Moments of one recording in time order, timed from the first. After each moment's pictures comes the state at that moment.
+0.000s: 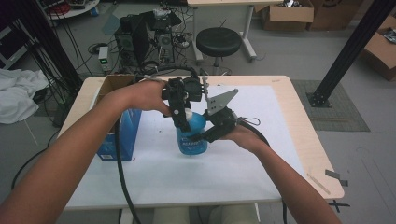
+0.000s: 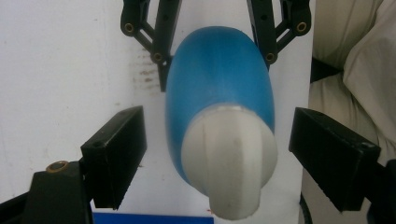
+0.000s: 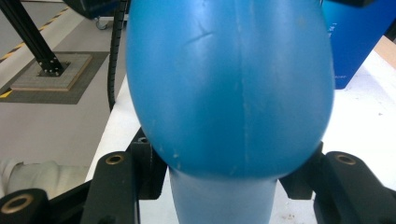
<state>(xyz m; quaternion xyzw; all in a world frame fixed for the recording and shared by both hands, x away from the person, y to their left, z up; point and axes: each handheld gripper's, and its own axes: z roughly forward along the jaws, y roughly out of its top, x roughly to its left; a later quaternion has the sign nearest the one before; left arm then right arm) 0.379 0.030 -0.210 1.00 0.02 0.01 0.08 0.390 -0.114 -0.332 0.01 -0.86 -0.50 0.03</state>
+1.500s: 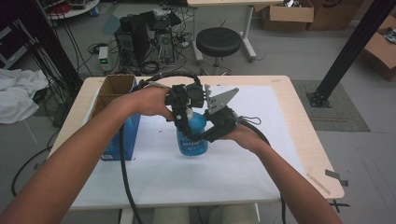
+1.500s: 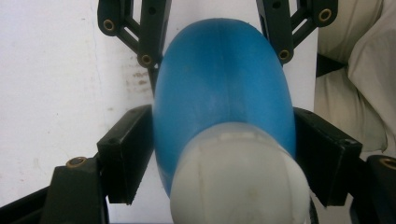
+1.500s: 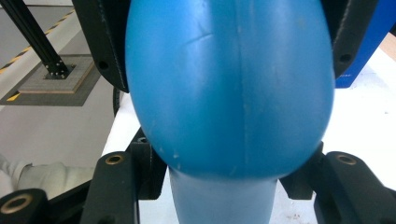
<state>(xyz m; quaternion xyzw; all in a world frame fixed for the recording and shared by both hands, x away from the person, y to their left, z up) 0.380 0.025 -0.228 1.00 0.00 0.01 0.07 0.390 -0.116 -0.330 0.00 -0.86 -0.50 0.04</state>
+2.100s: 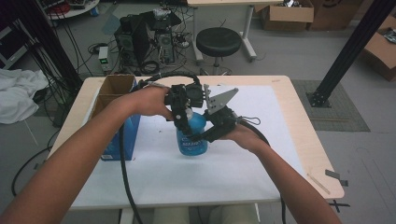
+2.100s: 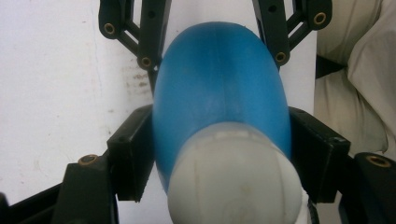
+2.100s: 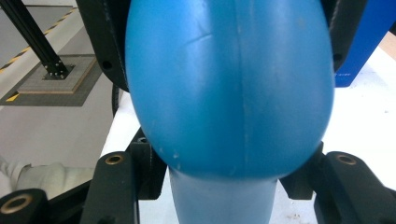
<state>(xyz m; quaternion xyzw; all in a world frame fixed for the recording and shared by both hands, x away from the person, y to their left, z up) 0.380 0.027 -0.228 1.00 0.00 0.00 0.08 0.391 -0.115 -0.331 0.00 -0.86 -0.50 0.04</state>
